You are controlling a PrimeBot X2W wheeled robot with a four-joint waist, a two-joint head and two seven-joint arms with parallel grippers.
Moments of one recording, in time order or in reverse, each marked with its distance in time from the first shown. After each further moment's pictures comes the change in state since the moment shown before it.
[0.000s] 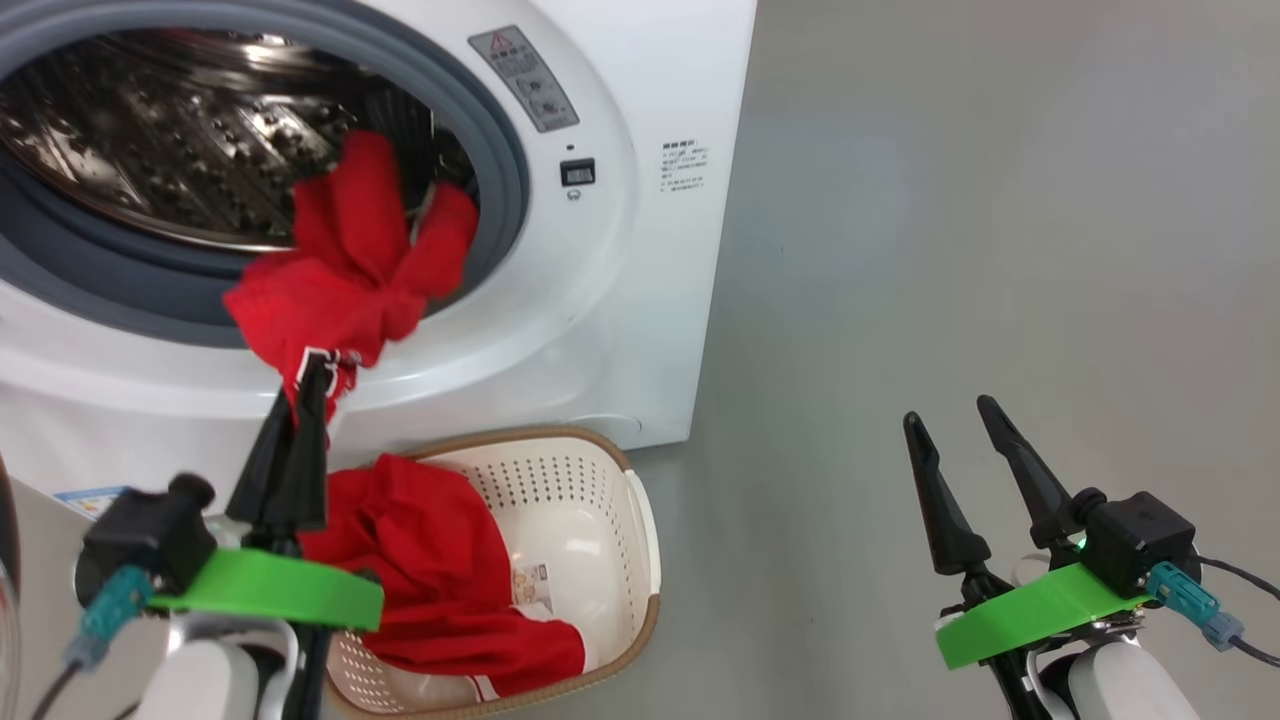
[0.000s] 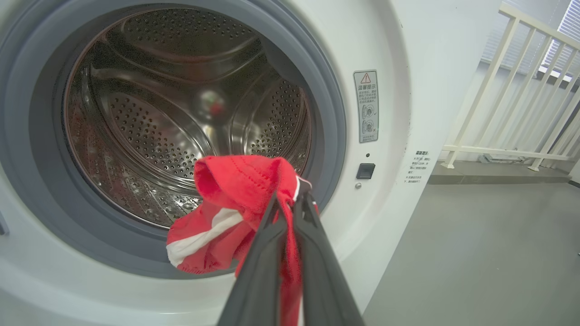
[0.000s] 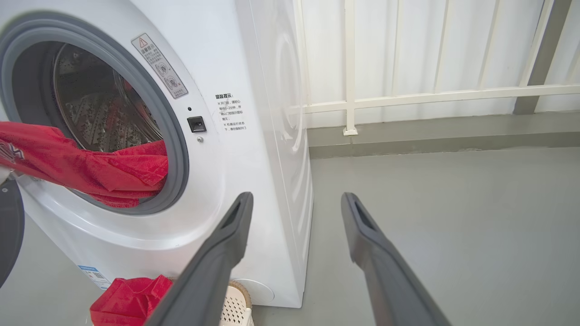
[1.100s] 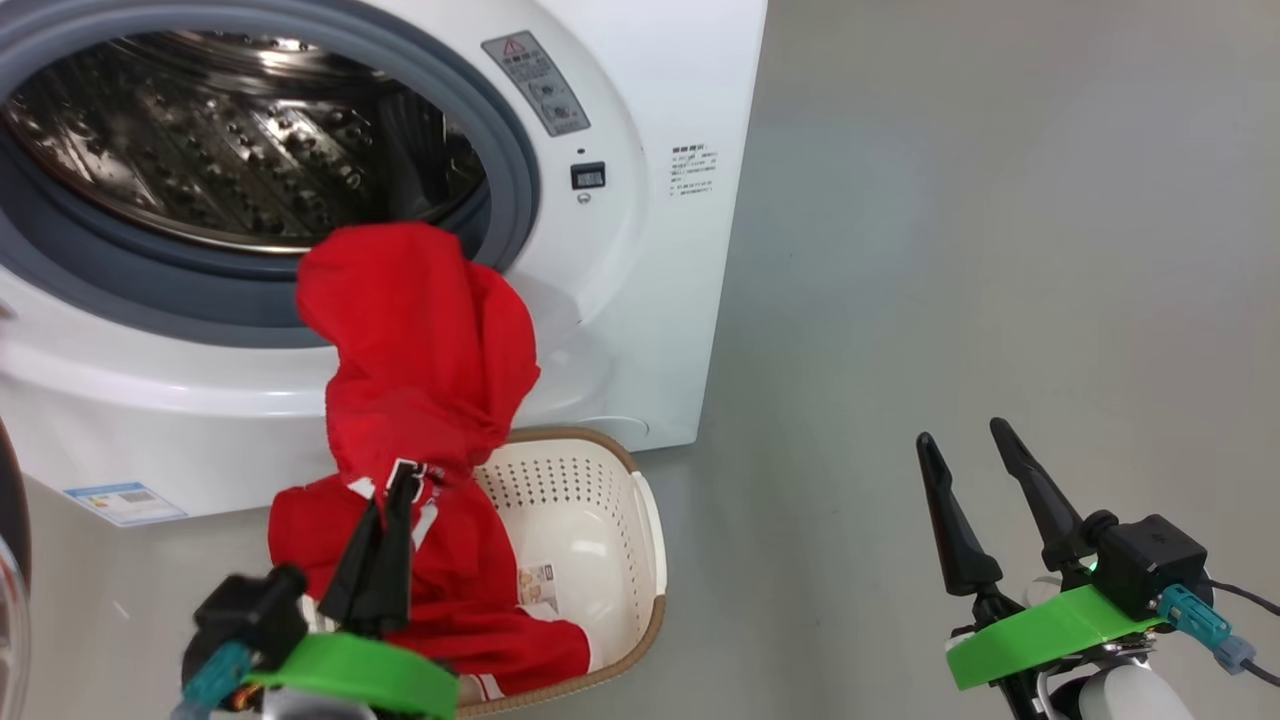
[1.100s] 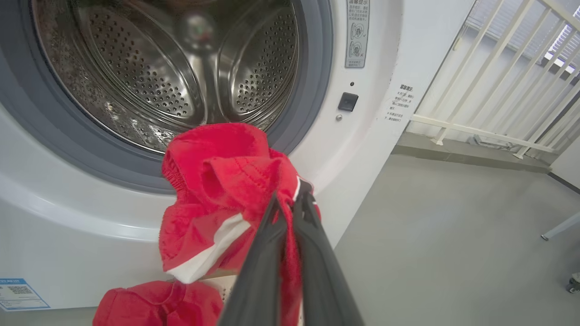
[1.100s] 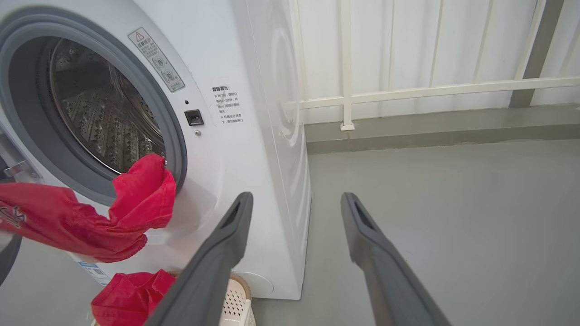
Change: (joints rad) left arm 0.171 -0.083 -0.049 -0.029 -0.007 0.016 0.002; right arm 0.048 0.001 -0.021 -0.017 -0.001 0.000 0.000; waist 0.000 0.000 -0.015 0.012
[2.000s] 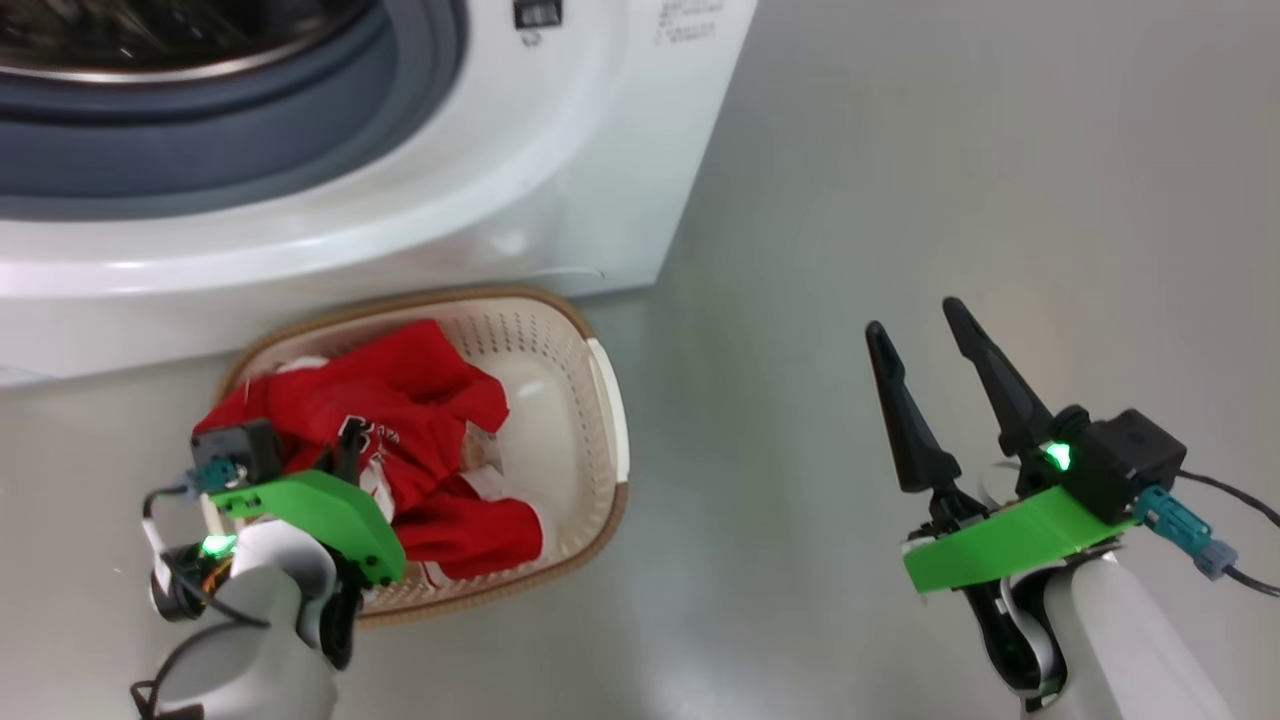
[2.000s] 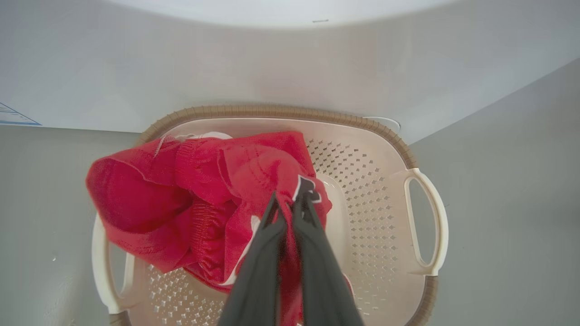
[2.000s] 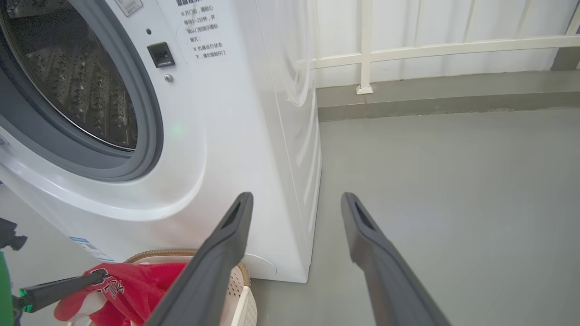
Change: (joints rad) left arm -0.558 -0.029 0.031 0.931 -0.047 -0.053 0.071; right arm -0.181 -0.002 0.081 -0.016 0.019 0.000 0.000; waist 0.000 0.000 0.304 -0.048
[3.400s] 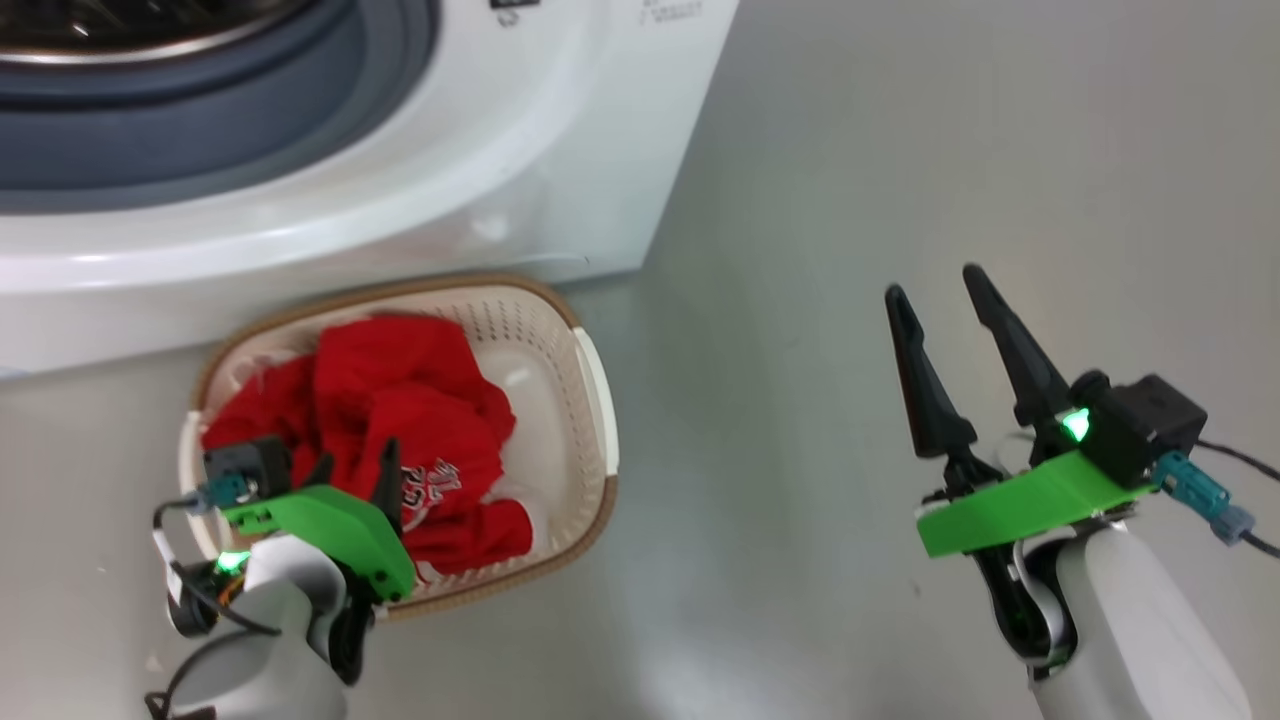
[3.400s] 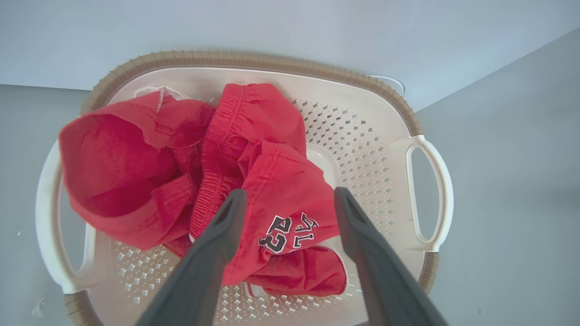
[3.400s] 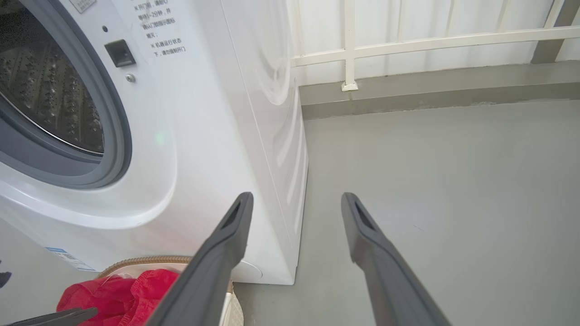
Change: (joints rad) left arm -0.040 -0.007 -0.045 0.120 -0.052 -0.035 -0.025; right arm -0.063 0.000 -0.022 0.043 0.029 0.000 0.000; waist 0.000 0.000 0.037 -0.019
